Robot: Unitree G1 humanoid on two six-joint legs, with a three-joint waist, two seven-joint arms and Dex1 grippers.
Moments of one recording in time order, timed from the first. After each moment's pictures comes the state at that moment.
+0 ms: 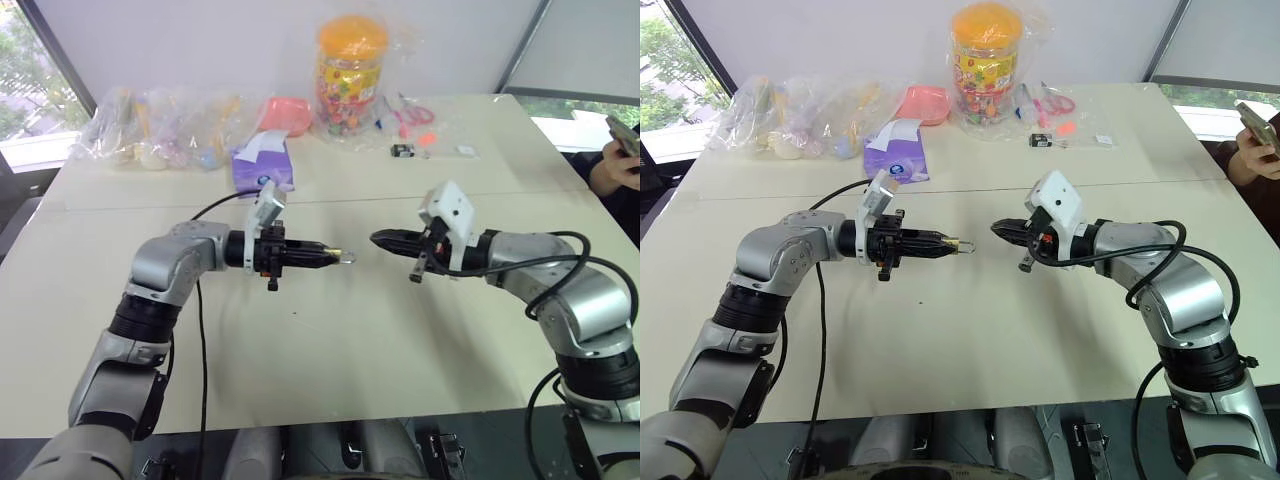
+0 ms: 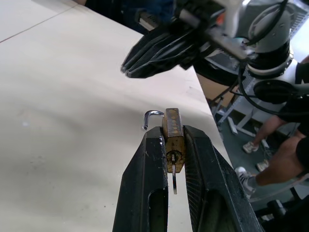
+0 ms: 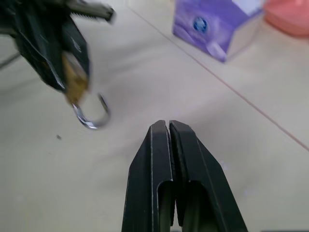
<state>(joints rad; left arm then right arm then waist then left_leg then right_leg) -0.68 0.49 -0.15 0.08 -0.59 0.76 -1.24 -0.46 -0.68 0.03 -0.45 0.50 0.84 0.77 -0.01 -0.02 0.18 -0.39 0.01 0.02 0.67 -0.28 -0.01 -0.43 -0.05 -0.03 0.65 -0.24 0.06</state>
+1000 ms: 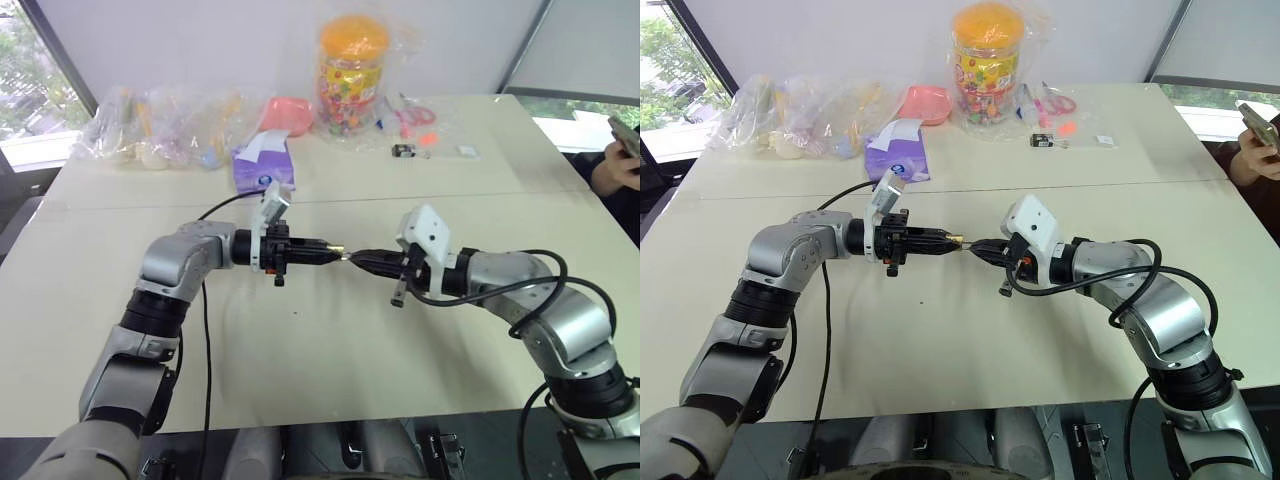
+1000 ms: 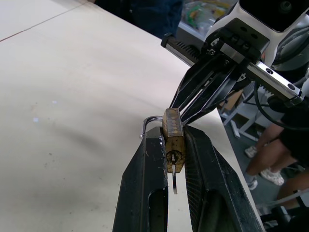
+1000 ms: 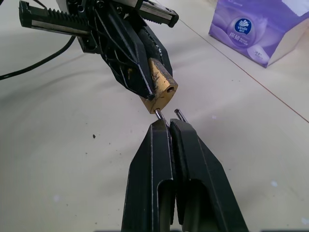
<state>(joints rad) -0.71 0.45 -0.16 0.15 -0.56 0.76 -1.23 -0.39 -0.69 0.12 -0.50 0.47 0.77 0.75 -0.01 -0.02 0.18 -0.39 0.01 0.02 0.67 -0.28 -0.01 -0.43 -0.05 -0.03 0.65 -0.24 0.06</state>
